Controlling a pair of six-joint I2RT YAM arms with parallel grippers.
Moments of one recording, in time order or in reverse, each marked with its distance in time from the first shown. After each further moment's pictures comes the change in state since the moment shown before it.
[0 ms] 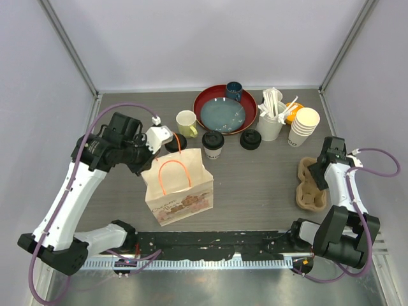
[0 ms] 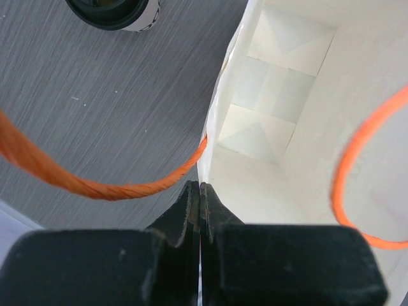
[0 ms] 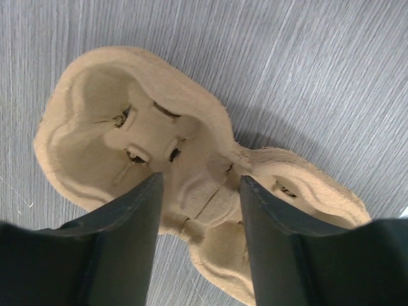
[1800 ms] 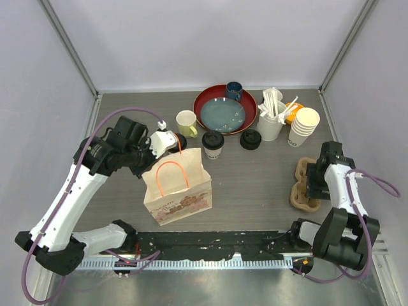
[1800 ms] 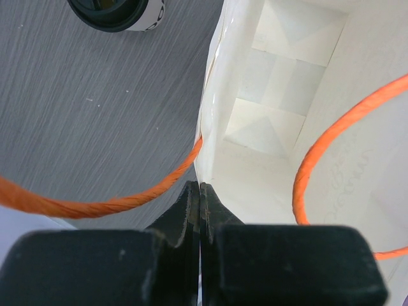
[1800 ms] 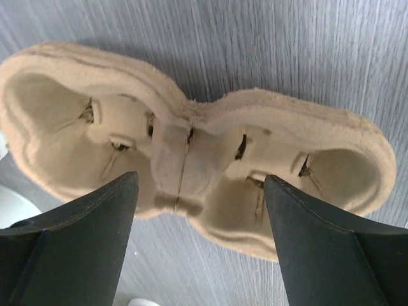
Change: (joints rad) left arm -0.100 -0.011 0.000 -0.006 -0.100 0.008; right arm -0.007 -0.058 -0.005 -0.204 -0.115 0.546
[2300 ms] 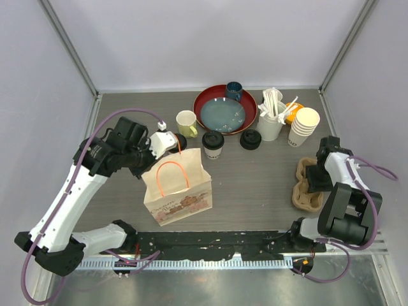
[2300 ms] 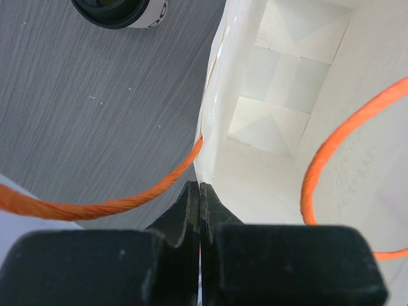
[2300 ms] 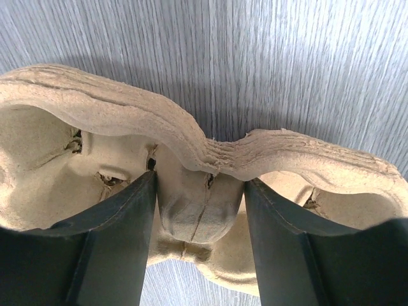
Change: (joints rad) left arm -0.006 -0.007 -0.006 0.000 -0.013 0.003; right arm -0.006 0.241 0.060 0.053 0.050 -0.142
